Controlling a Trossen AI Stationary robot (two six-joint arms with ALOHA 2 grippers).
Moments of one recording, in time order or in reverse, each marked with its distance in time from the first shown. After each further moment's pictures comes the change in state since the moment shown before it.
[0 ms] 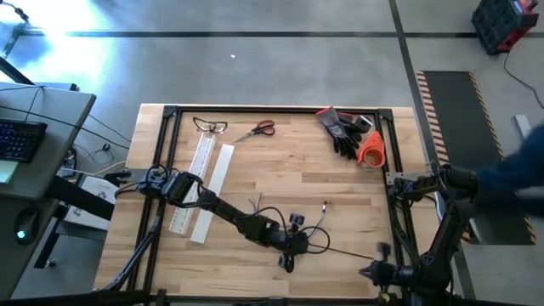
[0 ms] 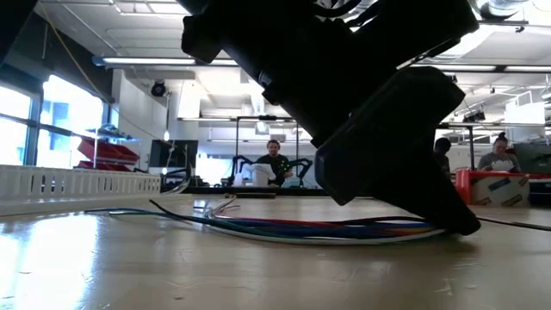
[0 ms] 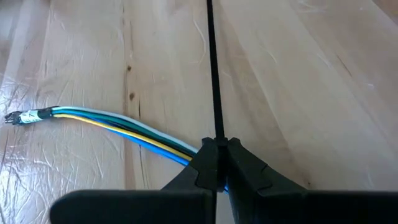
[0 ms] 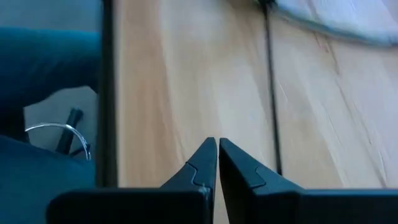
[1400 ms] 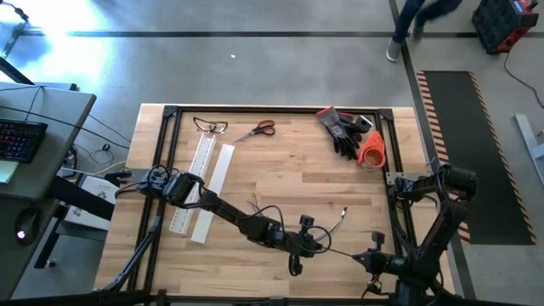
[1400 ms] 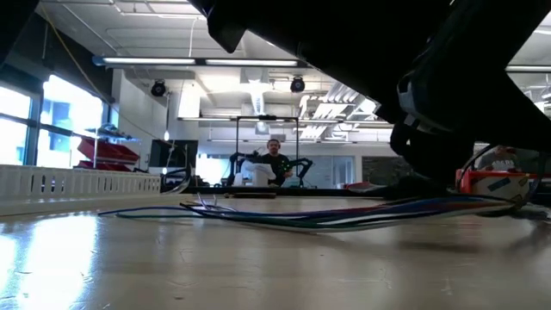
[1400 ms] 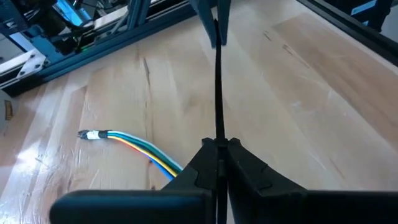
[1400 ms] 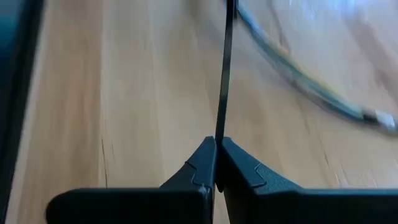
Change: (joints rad) left arm -0.005 0.005 0.039 0.226 -0.017 0.115; right arm -0.052 0.002 -0.142 0.056 0.044 -0.058
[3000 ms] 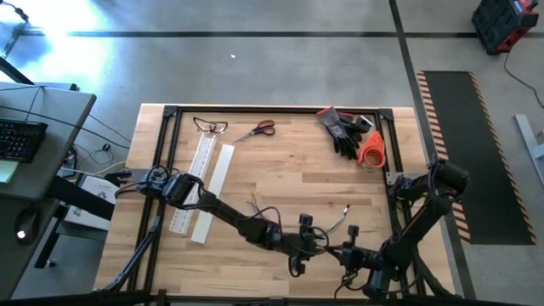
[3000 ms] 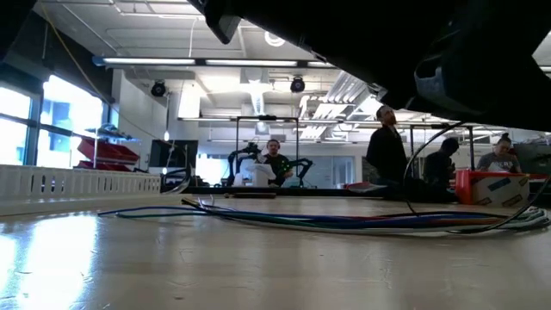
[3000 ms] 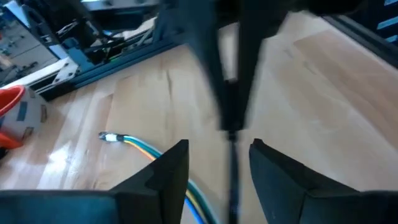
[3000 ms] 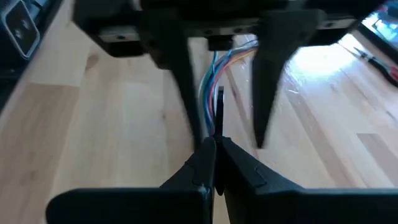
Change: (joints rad) left arm -0.010 -0.001 0.000 0.060 -0.102 0.004; right arm -0.250 -0.001 -0.057 0.426 0.265 -0.571
